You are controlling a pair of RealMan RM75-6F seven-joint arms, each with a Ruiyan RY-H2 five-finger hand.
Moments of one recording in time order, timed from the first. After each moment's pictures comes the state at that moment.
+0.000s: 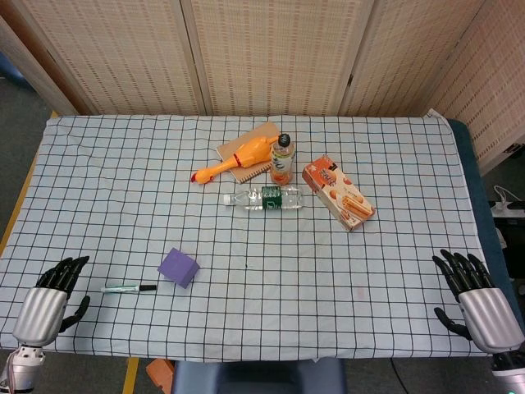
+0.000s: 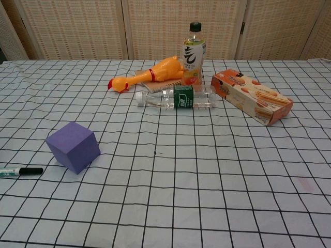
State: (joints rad) left arm -0.11 -1.32 0.04 -1.35 1.64 1.61 0.04; right arm 0.02 -1.03 -0.05 -1.67 -1.69 1.52 -0.05
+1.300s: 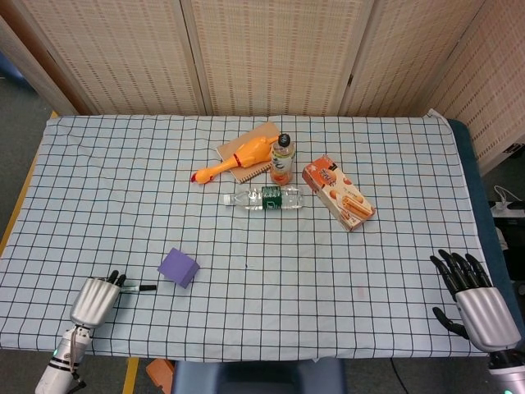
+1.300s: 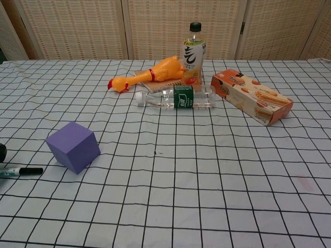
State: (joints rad) left arm -0.21 -1.69 0.03 -0.83 1.66 1.44 0.35; right arm 0.02 -1.03 -0.05 -1.68 -1.67 1.50 -0.08
